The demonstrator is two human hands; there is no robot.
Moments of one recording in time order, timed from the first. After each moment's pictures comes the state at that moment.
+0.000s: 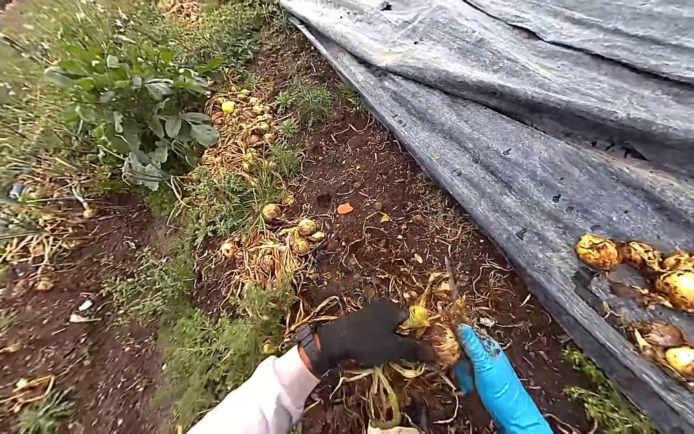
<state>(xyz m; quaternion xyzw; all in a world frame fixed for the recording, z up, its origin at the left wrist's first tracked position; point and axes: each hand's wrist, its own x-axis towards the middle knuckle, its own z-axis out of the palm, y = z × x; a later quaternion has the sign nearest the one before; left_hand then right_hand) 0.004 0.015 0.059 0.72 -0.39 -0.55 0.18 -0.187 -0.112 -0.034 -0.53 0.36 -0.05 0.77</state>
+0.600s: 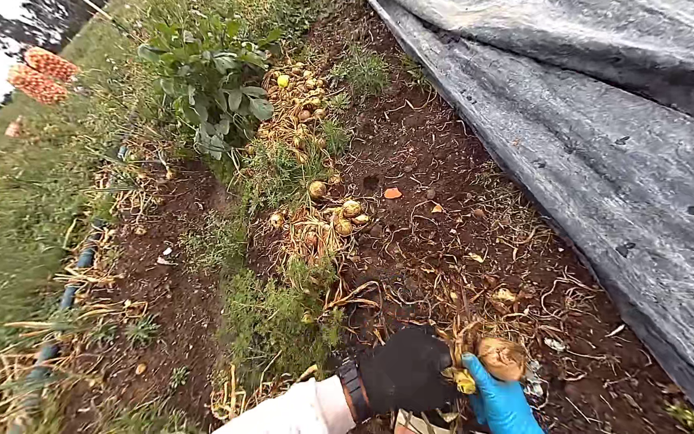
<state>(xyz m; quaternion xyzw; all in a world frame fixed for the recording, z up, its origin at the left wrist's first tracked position) -0.039 0.054 0.022 0.77 -0.45 -0.43 0.14 -0.181 -0.061 -0.062 -0.51 0.40 0.00 0.76</state>
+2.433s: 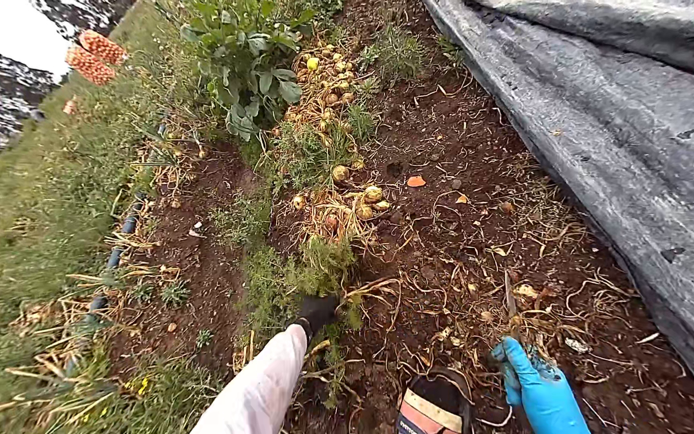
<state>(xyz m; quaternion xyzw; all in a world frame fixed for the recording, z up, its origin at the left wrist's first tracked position) 0.023 0.288 -0.100 0.89 0.25 -0.37 0.04 -0.191 -0.095 -0.070 -0.54 0.40 0.04 0.74</state>
